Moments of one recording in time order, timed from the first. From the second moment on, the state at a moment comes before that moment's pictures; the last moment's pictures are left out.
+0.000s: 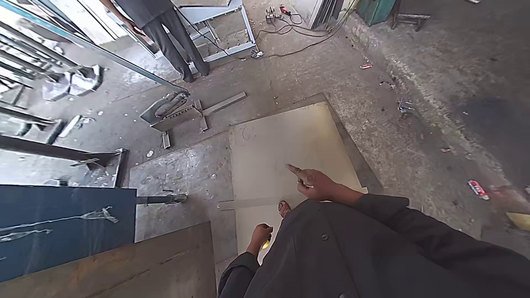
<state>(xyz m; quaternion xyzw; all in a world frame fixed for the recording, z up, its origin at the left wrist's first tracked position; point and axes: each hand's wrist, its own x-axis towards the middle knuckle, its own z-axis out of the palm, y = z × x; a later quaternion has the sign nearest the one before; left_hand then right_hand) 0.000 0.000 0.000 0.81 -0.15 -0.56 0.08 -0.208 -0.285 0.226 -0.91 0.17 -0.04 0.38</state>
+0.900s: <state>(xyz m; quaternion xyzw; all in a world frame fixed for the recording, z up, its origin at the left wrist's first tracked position) 0.017 -0.010 -0.006 0.80 -0.21 -0.56 0.03 -0.394 -0.325 0.131 -0.37 0.72 -0.16 0.57</state>
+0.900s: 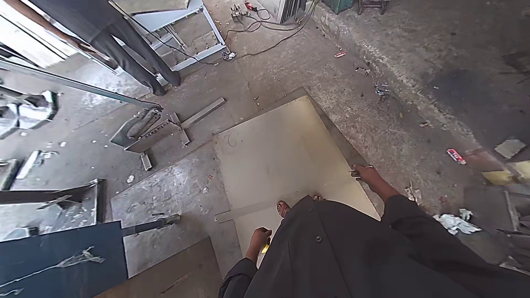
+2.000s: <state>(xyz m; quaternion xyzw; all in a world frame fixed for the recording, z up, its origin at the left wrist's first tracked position) 0.032 0.012 -0.024 0.66 -0.51 -0.50 0.23 -0.386 -0.272 0.033 -0.65 0.56 0.25 0.46</state>
